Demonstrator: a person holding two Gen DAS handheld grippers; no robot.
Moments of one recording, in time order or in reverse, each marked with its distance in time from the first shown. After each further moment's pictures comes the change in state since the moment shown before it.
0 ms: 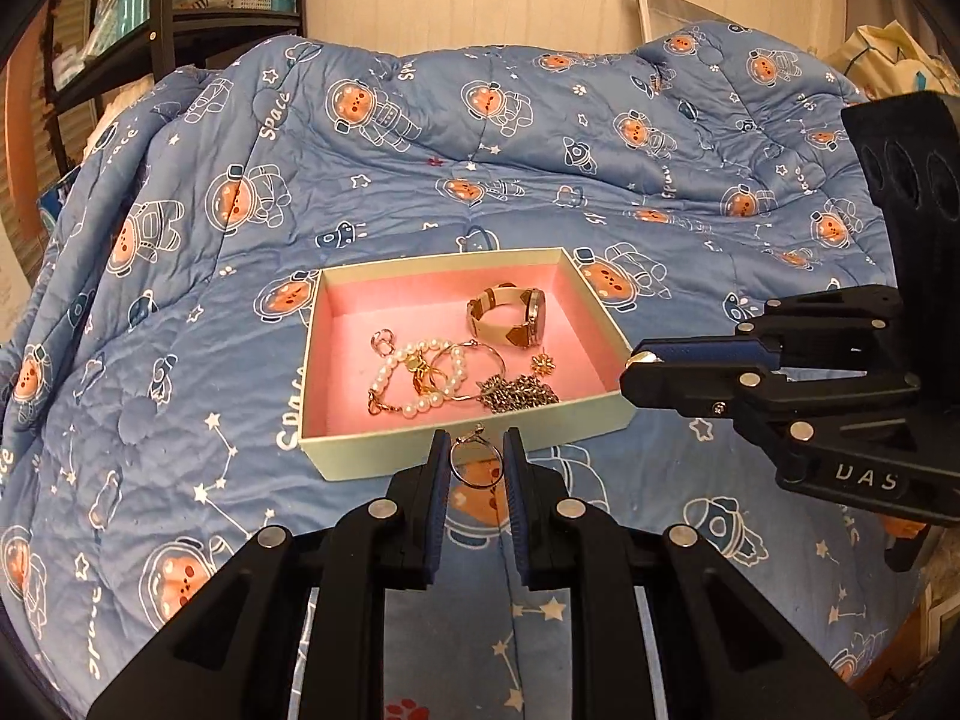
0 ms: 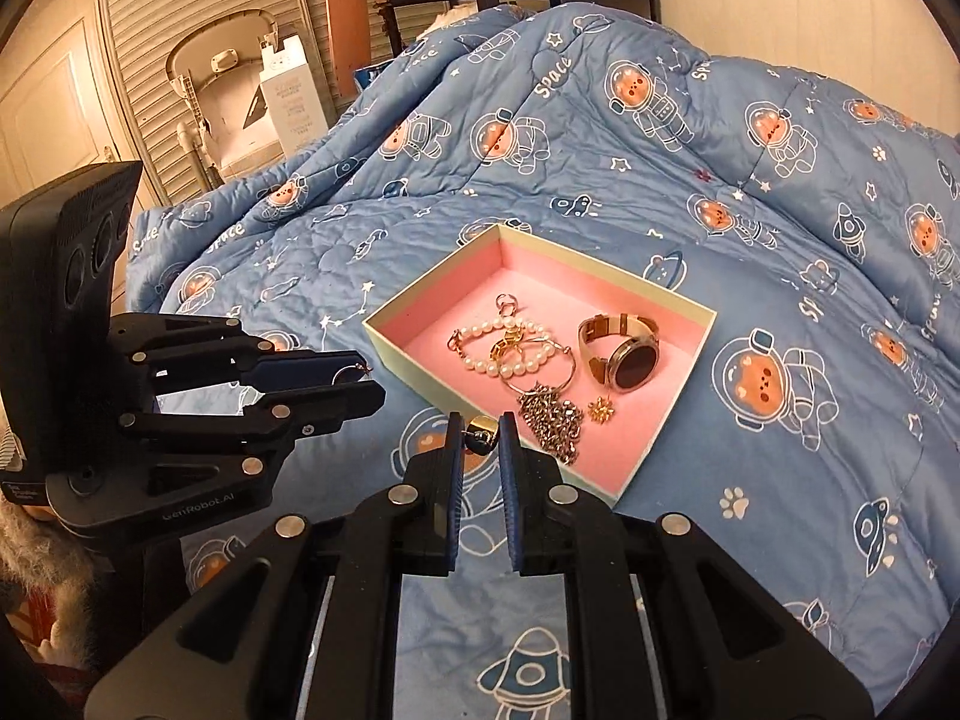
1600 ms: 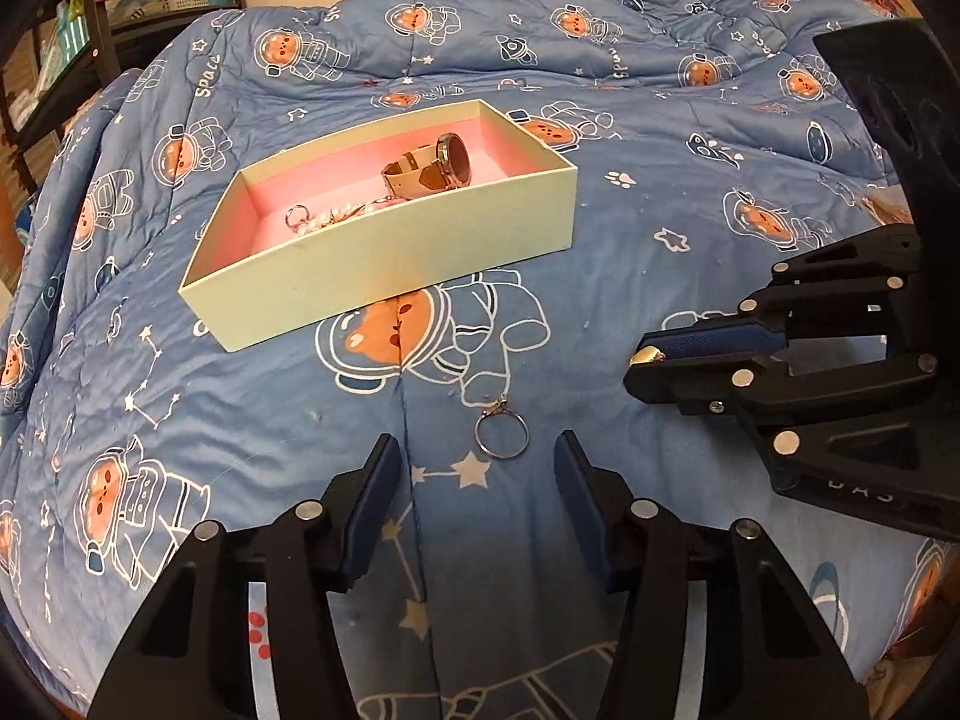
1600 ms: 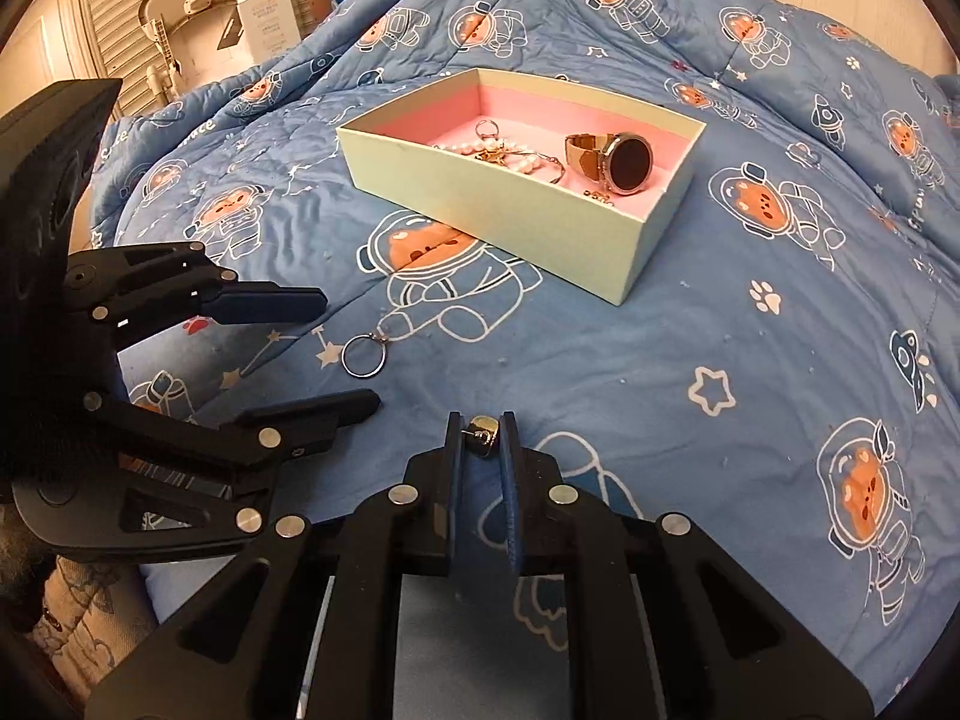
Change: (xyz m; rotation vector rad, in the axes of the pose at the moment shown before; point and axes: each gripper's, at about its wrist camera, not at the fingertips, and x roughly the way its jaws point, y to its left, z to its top) left arm 0.035 -0.056 -0.080 0.149 0.111 0.038; right arm 0.024 0.007 -0.106 0.018 0.116 -0.085
